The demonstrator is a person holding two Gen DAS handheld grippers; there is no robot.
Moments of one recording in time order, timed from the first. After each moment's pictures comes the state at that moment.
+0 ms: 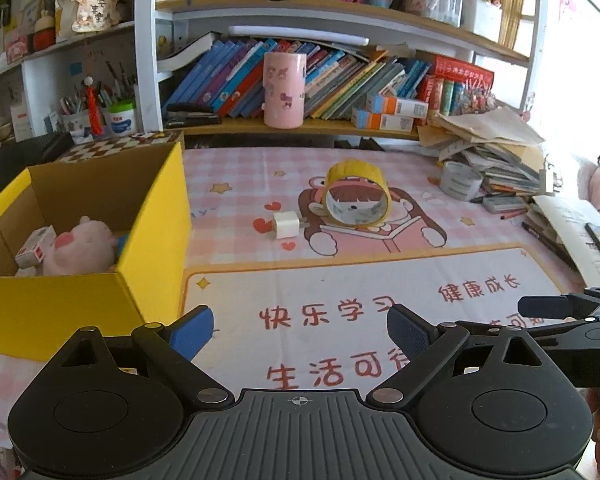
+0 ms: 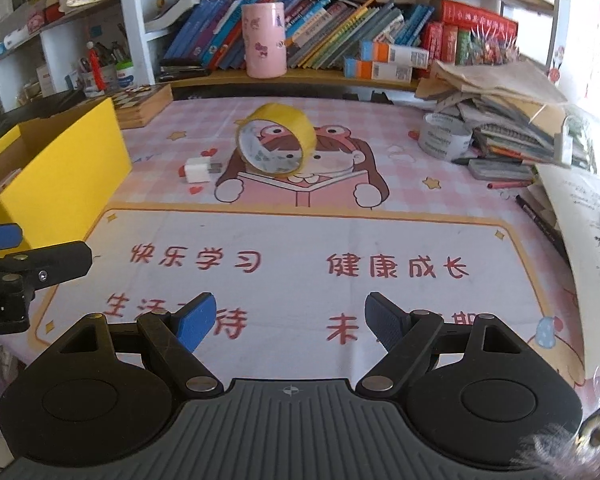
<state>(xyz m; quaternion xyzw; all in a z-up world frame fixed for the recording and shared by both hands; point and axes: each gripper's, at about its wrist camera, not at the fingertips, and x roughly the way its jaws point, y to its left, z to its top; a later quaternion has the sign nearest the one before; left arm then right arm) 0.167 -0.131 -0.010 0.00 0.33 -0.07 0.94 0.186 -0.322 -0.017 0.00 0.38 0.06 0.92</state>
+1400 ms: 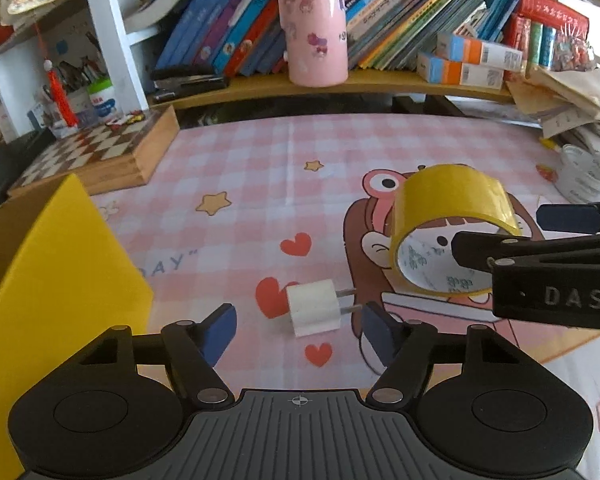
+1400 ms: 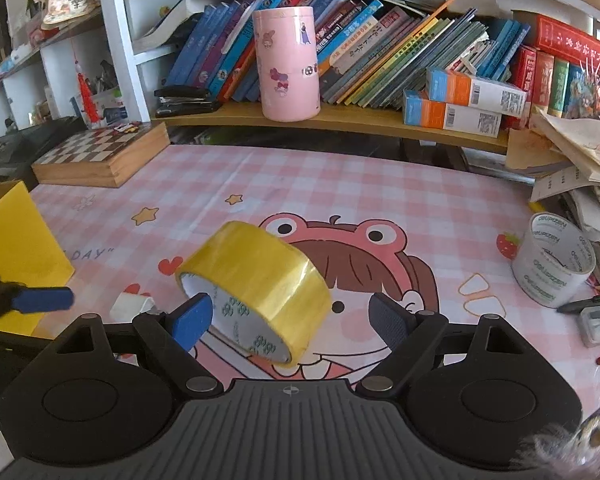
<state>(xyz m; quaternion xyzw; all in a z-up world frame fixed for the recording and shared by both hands) 0.367 -0.165 -0.066 0.05 0.41 0.01 0.91 0.411 -0.329 -0.037 -0.01 0.35 0.15 0.92</state>
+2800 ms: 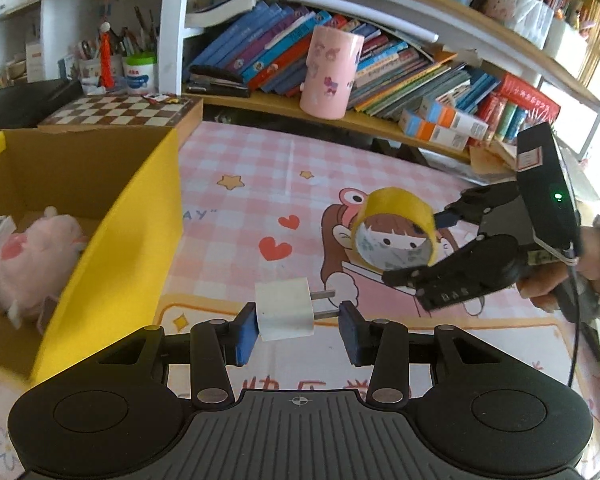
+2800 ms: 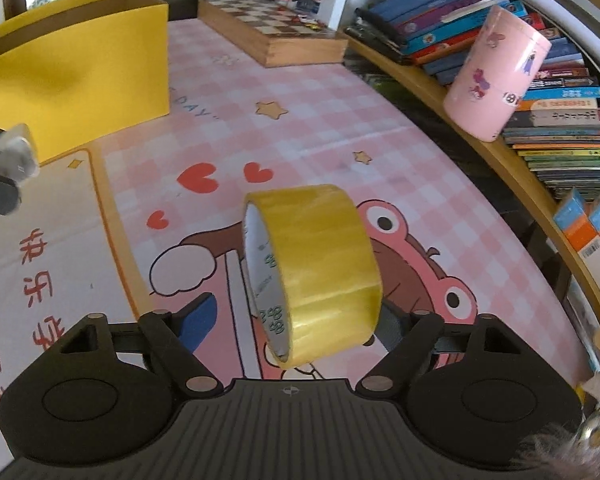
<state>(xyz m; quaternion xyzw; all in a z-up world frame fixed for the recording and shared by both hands) 0.264 -0.127 -0.008 -0.09 0.38 -0.02 0.92 0.434 -0.305 -0.051 -0.29 0.36 0.39 0.80</state>
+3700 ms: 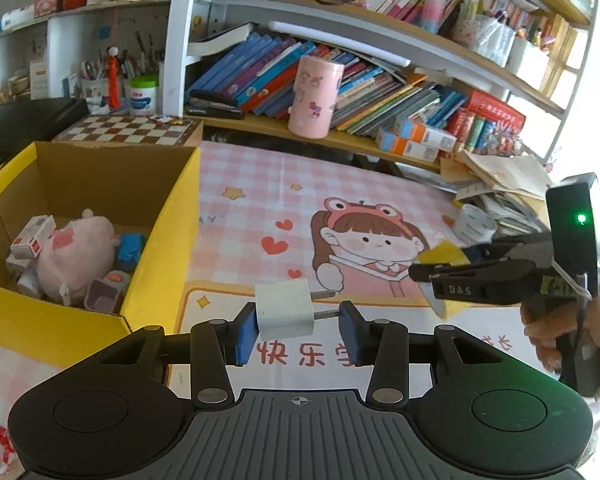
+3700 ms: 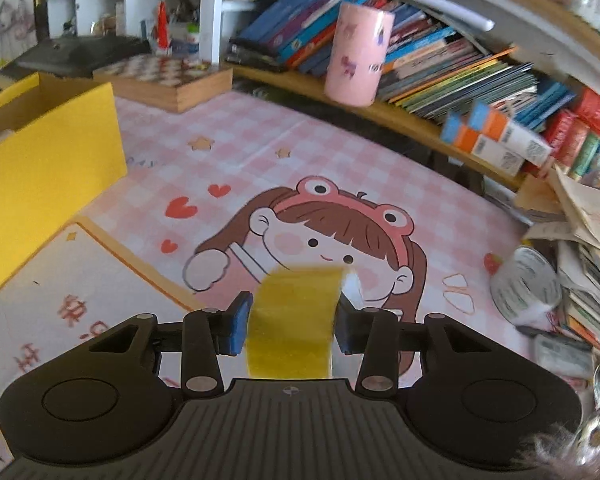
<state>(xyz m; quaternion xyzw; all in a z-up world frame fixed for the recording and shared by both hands) 0.201 -0.108 0.018 -0.08 0.35 -0.05 0.93 0.340 -0.326 -0.014 -0.15 0.36 0.21 0.90</state>
